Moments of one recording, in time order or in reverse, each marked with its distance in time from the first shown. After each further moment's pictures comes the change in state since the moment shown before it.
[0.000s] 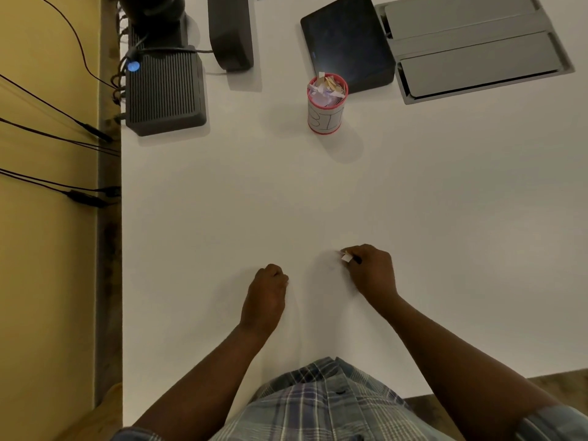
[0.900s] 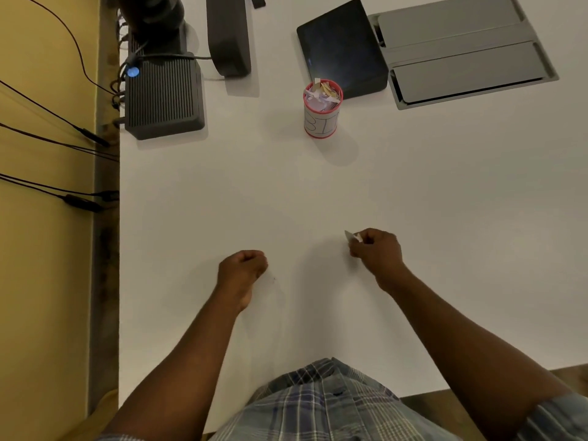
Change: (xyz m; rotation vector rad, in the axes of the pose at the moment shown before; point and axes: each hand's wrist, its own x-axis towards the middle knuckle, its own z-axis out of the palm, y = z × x) left_hand 0.042 -0.009 -0.041 -1.139 0.084 -0.802; right_hand 0.025 -0.010 -0.032 0.365 -0.009 0.282
